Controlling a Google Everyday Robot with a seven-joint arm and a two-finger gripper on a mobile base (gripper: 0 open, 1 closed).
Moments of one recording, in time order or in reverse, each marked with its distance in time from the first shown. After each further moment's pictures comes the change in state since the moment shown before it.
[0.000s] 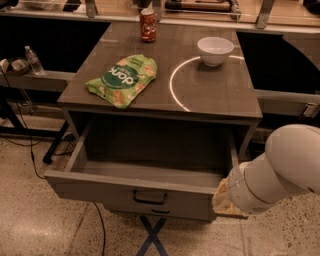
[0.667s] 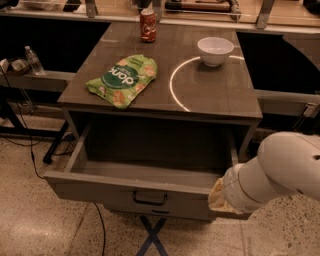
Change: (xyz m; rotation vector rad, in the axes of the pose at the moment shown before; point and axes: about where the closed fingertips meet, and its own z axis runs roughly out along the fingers) arm 0.007 -0.011 0.025 0.026 -0.014 0.030
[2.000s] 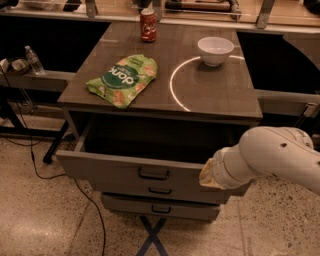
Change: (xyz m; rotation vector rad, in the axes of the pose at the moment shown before) arm 0.007 -0.078 0.040 0.141 0.003 0.002
